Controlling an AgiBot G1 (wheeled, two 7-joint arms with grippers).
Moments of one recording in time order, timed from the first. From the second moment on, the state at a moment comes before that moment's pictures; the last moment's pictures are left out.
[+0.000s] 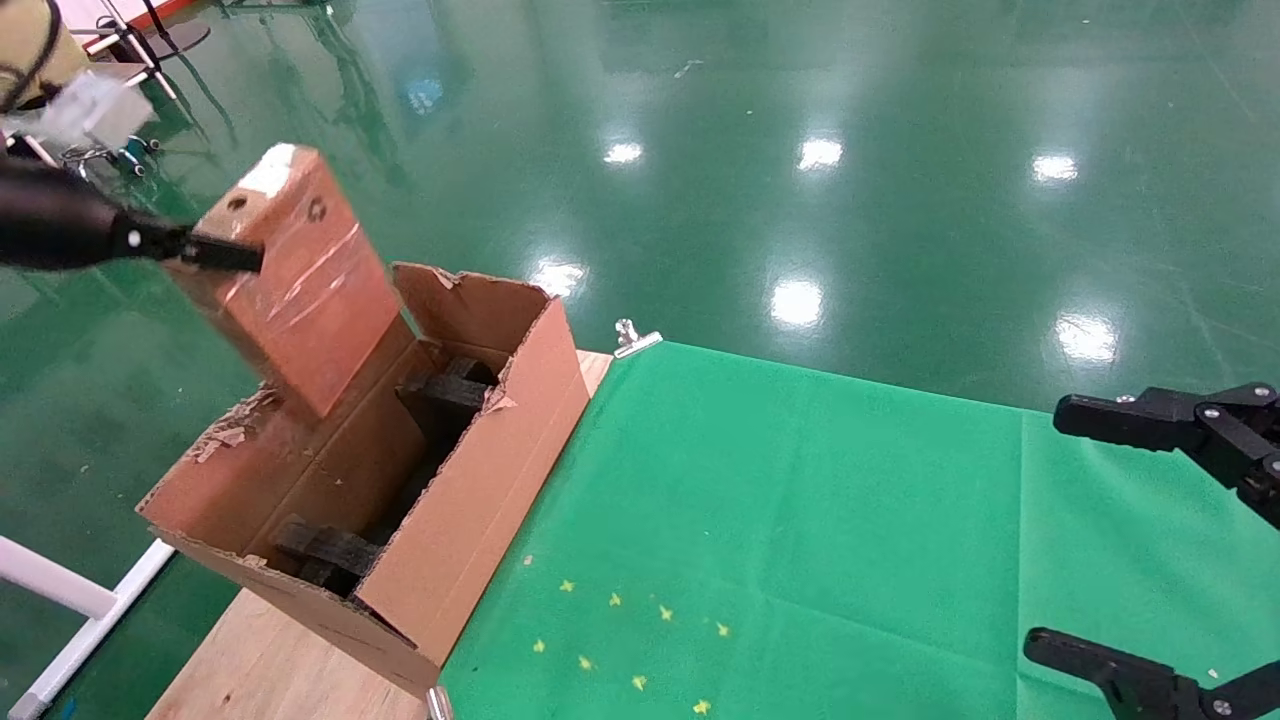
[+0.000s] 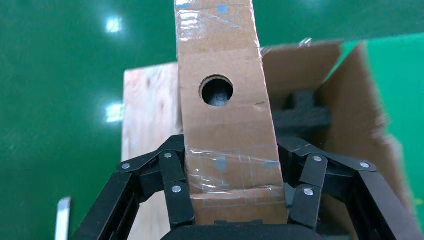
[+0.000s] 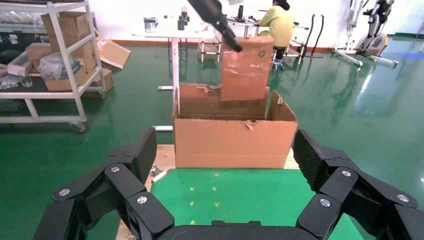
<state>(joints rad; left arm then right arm) -2.07 0.55 0.83 -0.45 1.81 1.31 -0.69 1.09 -0.59 -0.32 1.27 -0.70 -1.48 0.16</state>
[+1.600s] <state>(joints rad) -1.83 0.70 0.85 -0.02 1.82 1.06 -0.54 1.09 -0.59 -0.33 1.27 -0.70 -1.48 0.16</state>
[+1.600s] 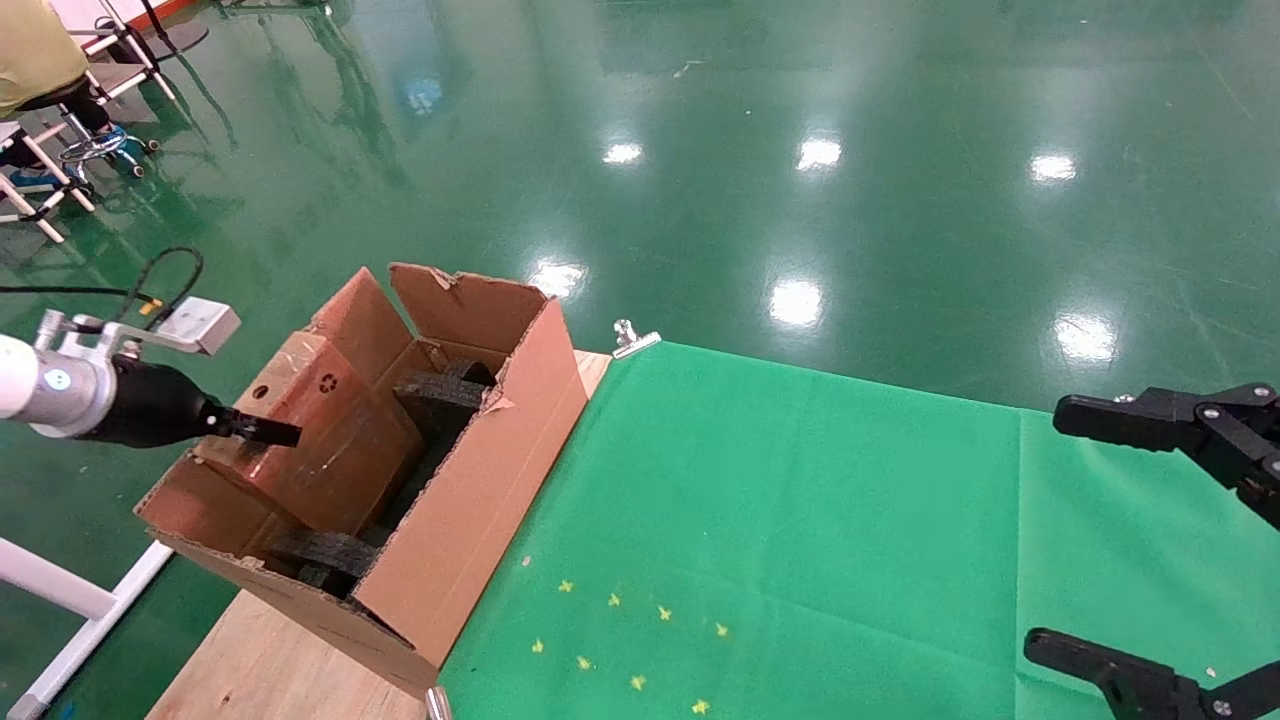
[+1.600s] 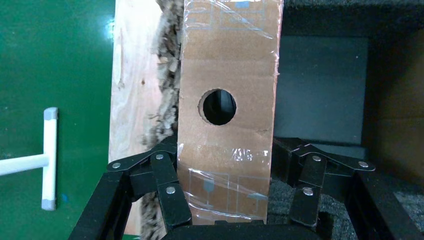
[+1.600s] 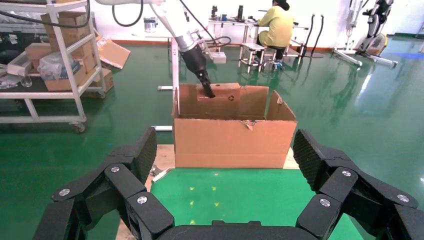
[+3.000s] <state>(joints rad) -1.58 0.86 0.82 0.01 1.79 0.72 -0.60 1.09 -0.59 -0.33 1.27 -0.70 -1.48 0.16</state>
